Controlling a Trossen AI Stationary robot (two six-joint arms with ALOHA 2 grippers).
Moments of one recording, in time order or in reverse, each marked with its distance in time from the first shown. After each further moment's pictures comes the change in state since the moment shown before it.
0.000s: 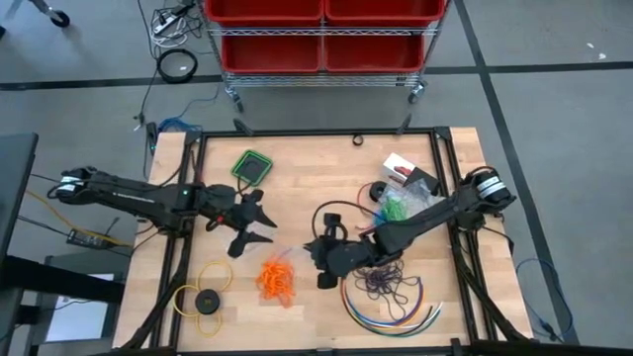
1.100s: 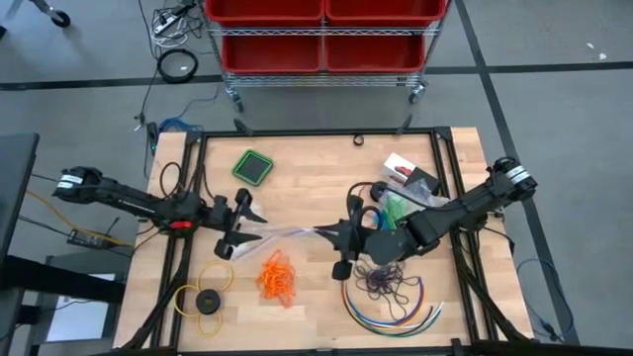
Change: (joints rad) left arm -0.060 -0.078 -0.462 1.035 -0.069 0.003; right arm 0.061 -0.216 0.000 0.087 0.177 -0.098
